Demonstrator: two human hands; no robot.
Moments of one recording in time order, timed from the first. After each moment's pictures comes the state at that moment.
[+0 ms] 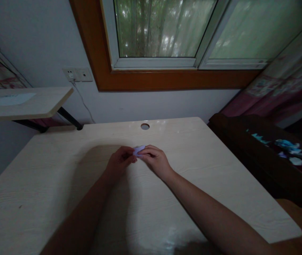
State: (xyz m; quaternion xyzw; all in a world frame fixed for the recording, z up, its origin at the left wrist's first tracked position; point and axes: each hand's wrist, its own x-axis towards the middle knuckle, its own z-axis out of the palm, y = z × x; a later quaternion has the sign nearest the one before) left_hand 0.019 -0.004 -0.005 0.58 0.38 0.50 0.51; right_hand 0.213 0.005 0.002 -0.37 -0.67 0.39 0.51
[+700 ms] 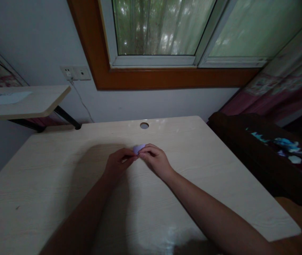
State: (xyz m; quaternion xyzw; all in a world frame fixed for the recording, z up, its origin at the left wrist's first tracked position) left_hand 0.020 -0.008 0.002 0.68 0.42 0.49 0.35; right_hand 0.213 0.004 0.002 -0.37 -0.64 0.43 0.53
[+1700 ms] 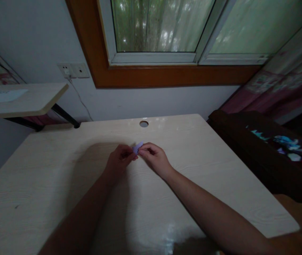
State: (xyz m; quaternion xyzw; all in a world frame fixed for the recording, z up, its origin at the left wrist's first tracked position) left_hand 0.026 -0.006 -0.010 0.60 0.40 0.52 0.46; right_hand 0.211 0.004 -0.008 -0.37 -0.57 0.51 0.53
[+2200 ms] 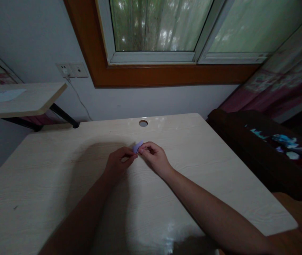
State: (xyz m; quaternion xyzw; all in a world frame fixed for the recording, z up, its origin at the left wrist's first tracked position) left_hand 0.026 -0.009 -0.002 0.70 0.44 0.47 0.32; right_hand 0.210 0.001 -0.005 -0.40 -0.55 0.51 0.53
